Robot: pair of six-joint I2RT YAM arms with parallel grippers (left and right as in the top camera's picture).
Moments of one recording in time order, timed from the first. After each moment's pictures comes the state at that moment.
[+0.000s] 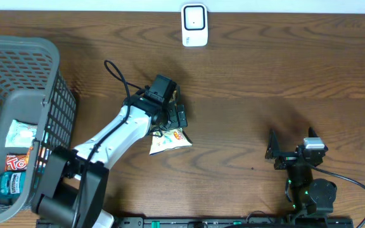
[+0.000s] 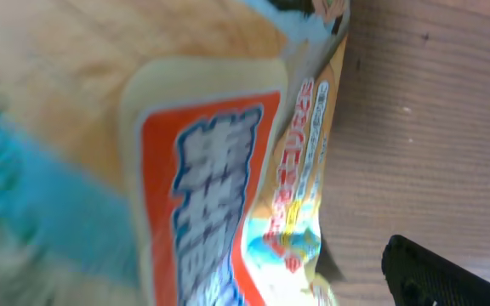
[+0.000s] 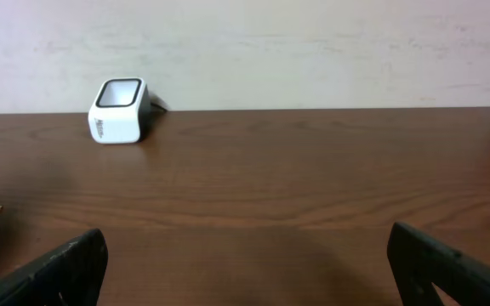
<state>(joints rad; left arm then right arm) -0.46 1.68 1.04 -0.63 0.10 -0.65 -0.01 0.01 0.01 -0.07 -0.05 0.04</state>
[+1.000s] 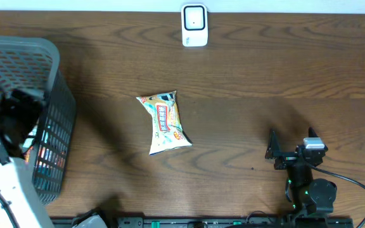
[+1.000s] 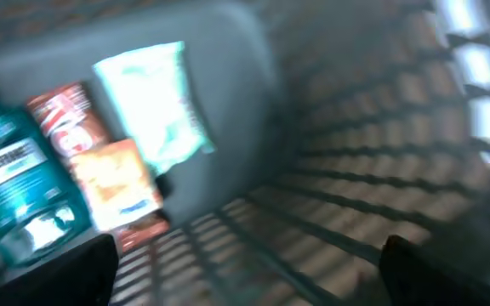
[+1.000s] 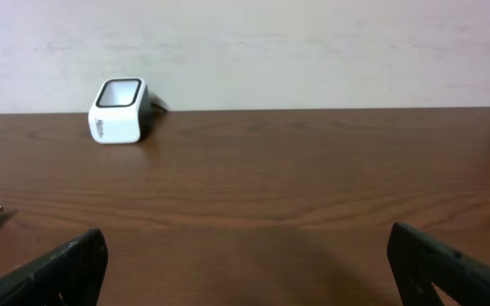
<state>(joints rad) 0.57 1.16 1.29 -1.08 0.03 -0.60 -0.01 0.01 0.01 -0.07 -0.05 0.04</state>
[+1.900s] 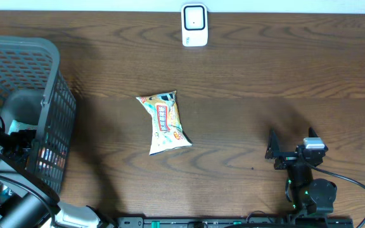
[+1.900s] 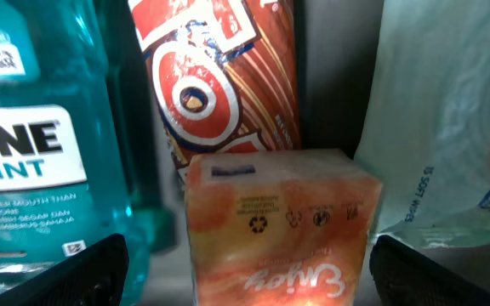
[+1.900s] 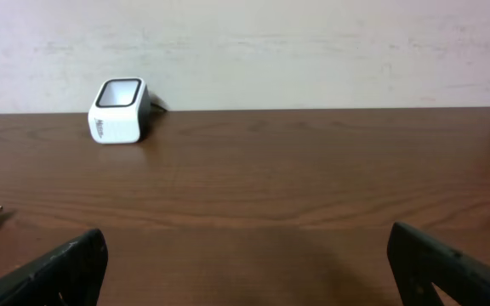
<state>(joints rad) 0.83 1.73 1.18 -1.07 0.05 -0.64 -0.01 0.01 0.01 -0.07 -0.05 0.04</state>
